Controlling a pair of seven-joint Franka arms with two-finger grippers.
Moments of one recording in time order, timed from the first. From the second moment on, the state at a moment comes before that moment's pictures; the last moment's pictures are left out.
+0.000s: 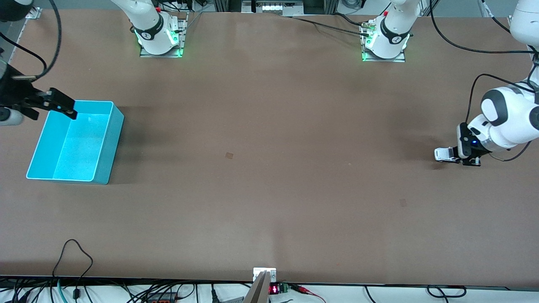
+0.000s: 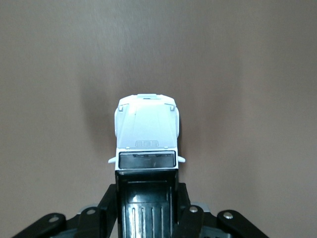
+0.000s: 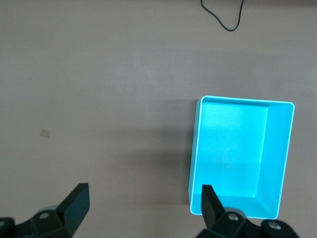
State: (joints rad) left arm 0.56 0.48 -0.16 -2.07 0.16 2.52 1.92; right arm 0.04 0.08 -0.01 -1.50 0.00 1.62 0.00
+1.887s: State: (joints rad) left arm 0.52 0.31 -0.48 -1.67 0.16 1.61 0.92; right arm 0.01 0.00 -0.04 -1.58 0.02 1.59 -0.01
